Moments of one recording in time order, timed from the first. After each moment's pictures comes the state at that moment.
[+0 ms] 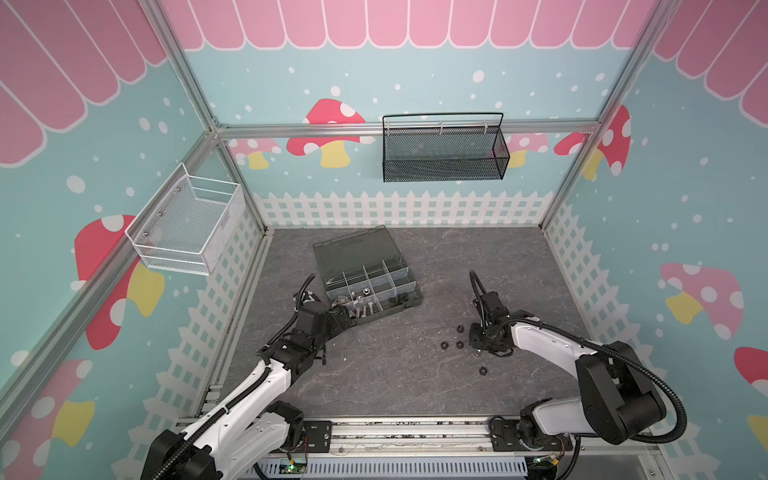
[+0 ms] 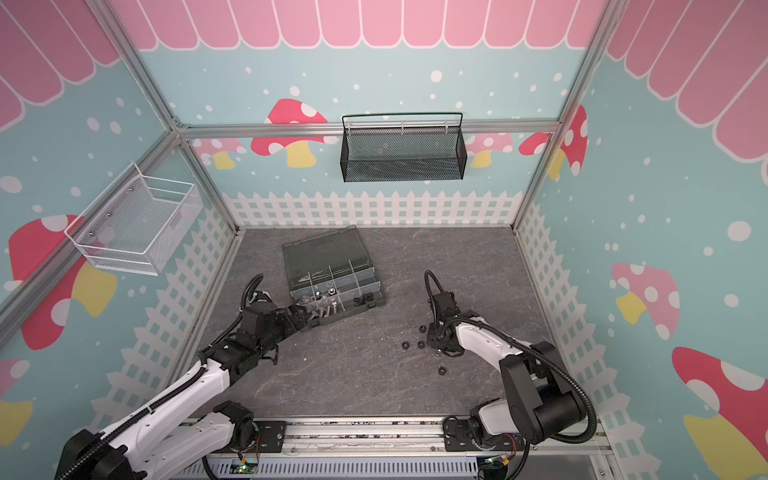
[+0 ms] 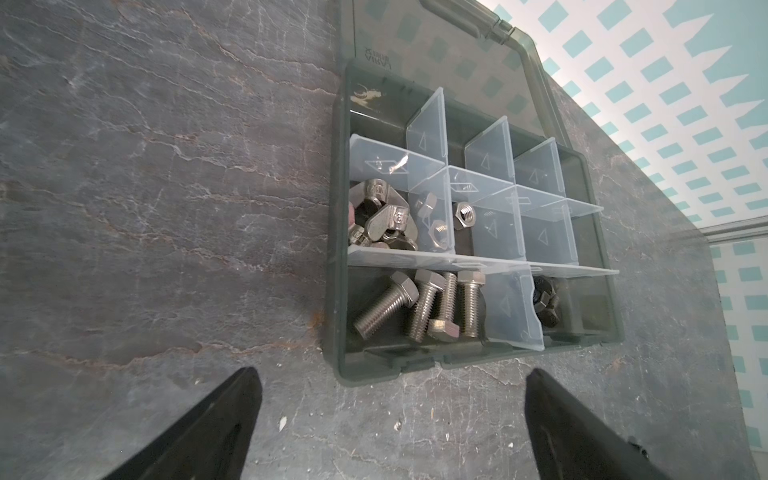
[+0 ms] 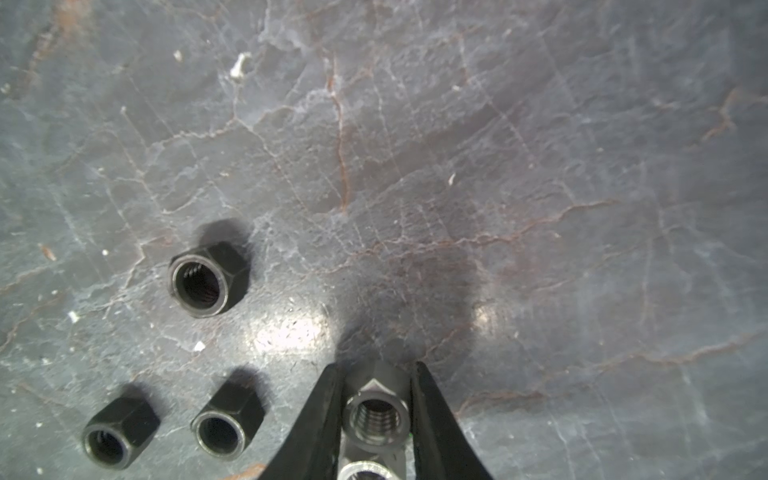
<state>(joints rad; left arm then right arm) -0.38 0.94 0.49 -0.26 -0.18 -0.84 0.37 1.40 0.66 -0.55 0.05 0.53</state>
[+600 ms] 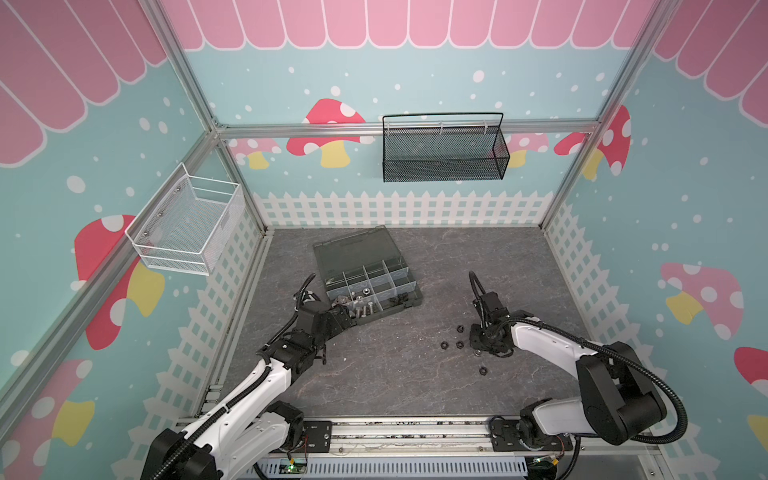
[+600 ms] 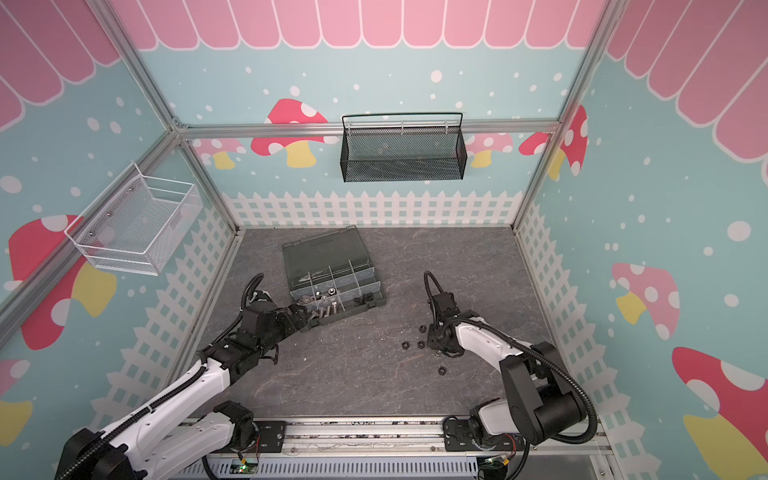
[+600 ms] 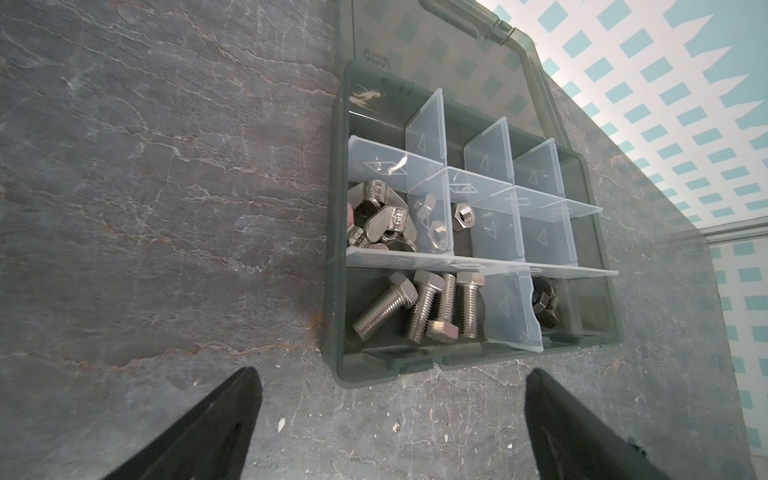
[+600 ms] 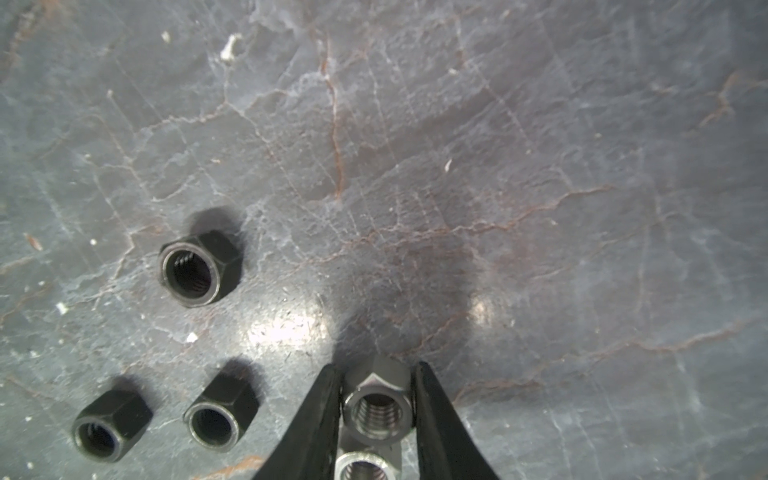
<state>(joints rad) -0.38 0.95 0.49 -0.26 -0.18 -0.84 0.38 1.40 0.66 -0.57 0.06 0.54</state>
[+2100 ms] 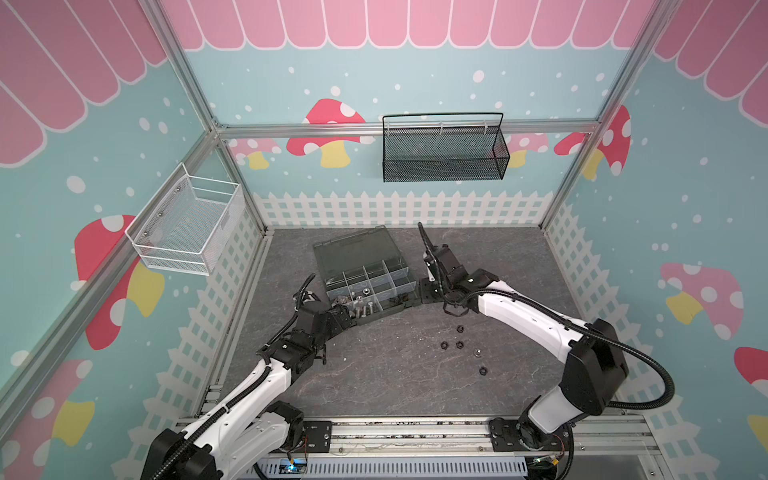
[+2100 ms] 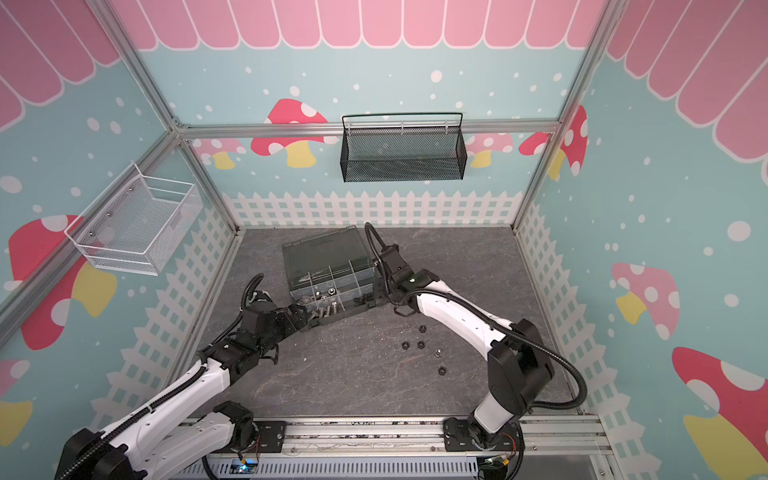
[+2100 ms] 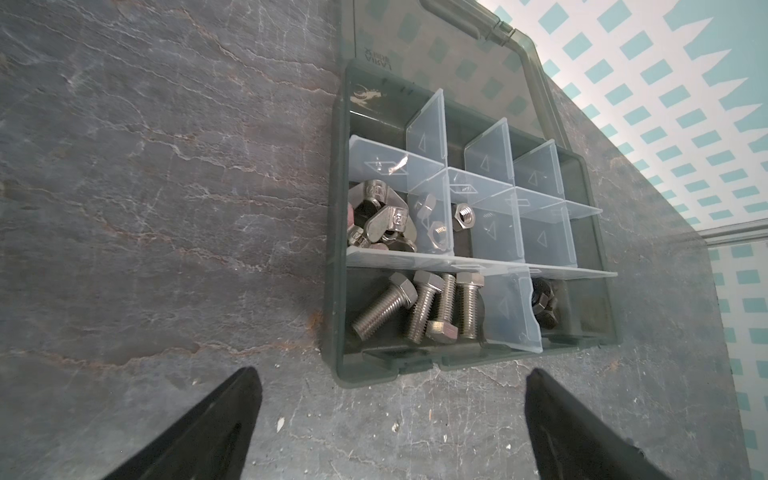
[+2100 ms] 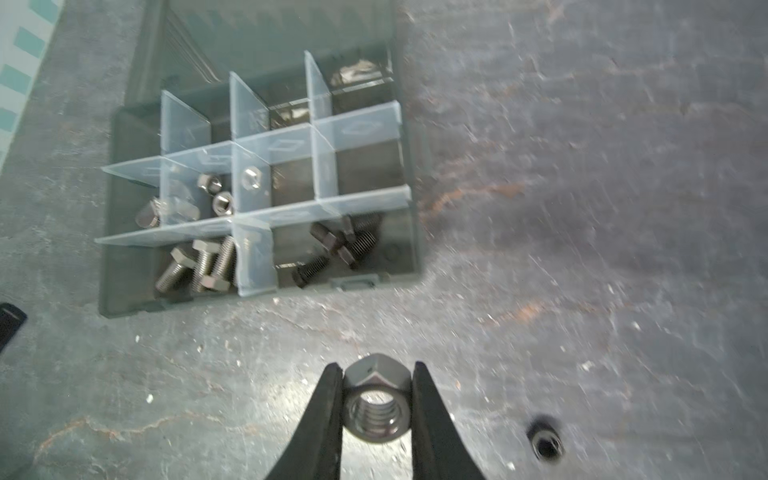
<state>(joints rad) -0.38 0.94 0.49 -0.26 -0.18 -0.84 0.71 1.65 1.36 -0.60 0.11 0.42</state>
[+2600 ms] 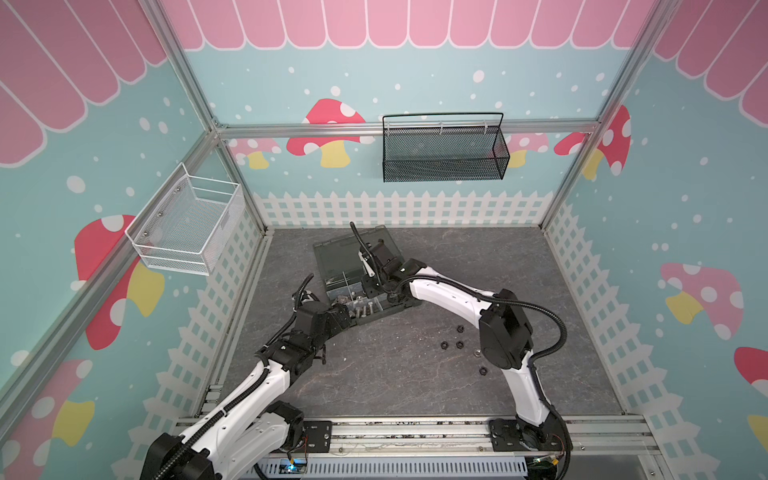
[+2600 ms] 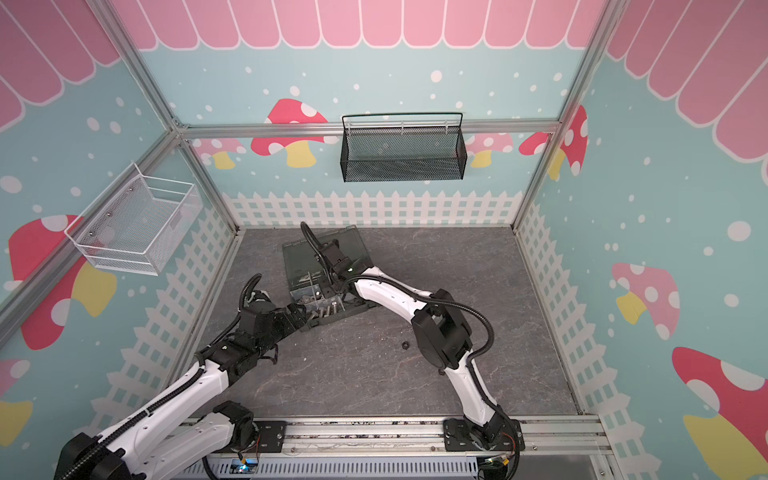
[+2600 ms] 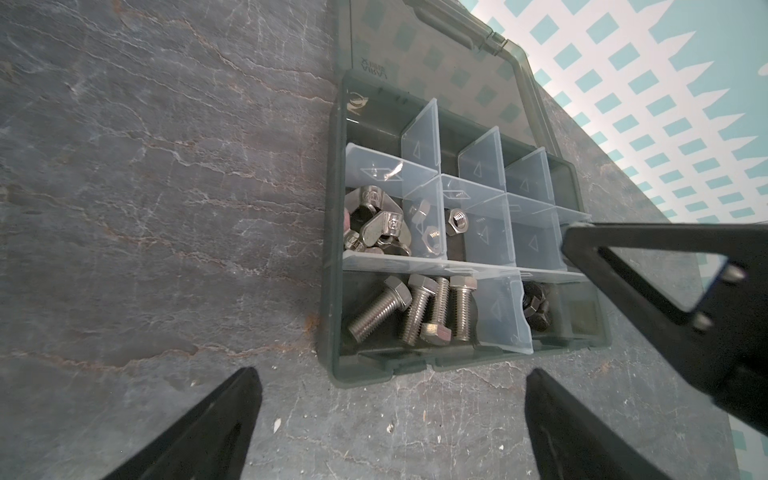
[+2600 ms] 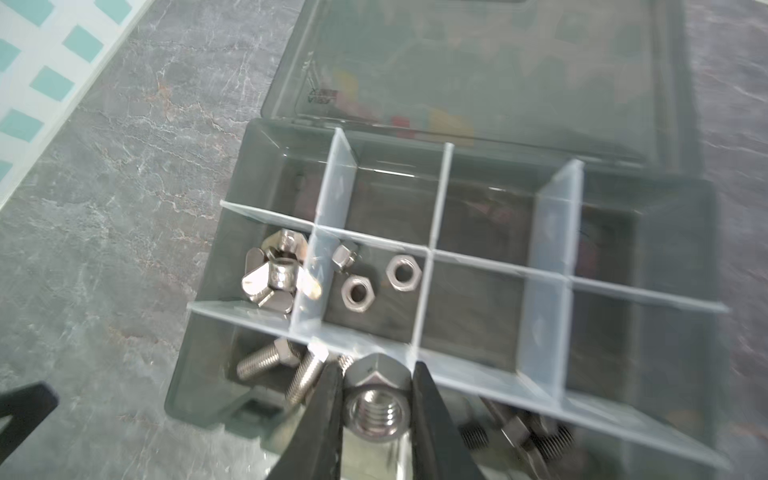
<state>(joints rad) -0.38 0.92 0.49 -0.26 -0.18 -0.85 0.85 2.20 1.92 -0.59 0.06 0.27</state>
